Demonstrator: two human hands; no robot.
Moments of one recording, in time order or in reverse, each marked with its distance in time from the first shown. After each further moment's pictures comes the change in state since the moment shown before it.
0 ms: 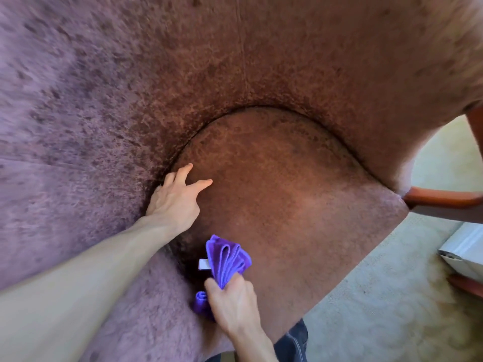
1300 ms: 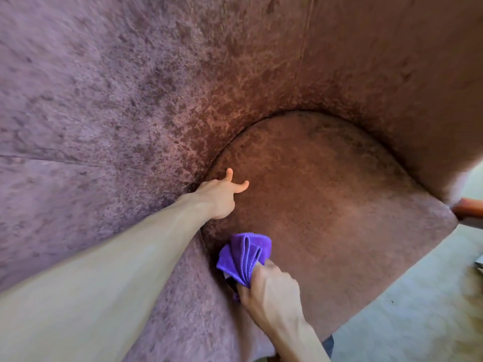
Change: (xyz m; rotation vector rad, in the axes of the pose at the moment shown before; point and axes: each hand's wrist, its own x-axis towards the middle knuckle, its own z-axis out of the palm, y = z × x) left_hand 0.024 -0.007 -0.038 0.000 -0.414 0.059; right_hand 0.008 -0.032 -0.002 -0.659 0.080 -0.377
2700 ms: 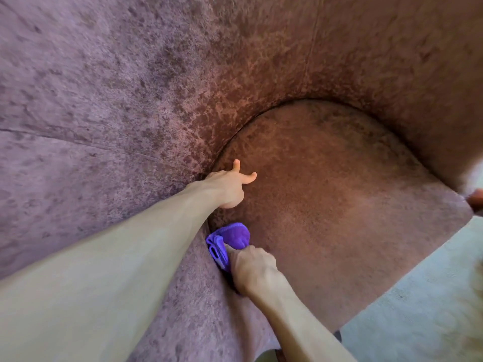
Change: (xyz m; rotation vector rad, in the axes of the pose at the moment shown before) left_hand 0.005 -0.001 0.004 0.014 -0.034 -0.025; right_hand 0.045 -0.040 -0.004 -0.130 -0.424 -0.104
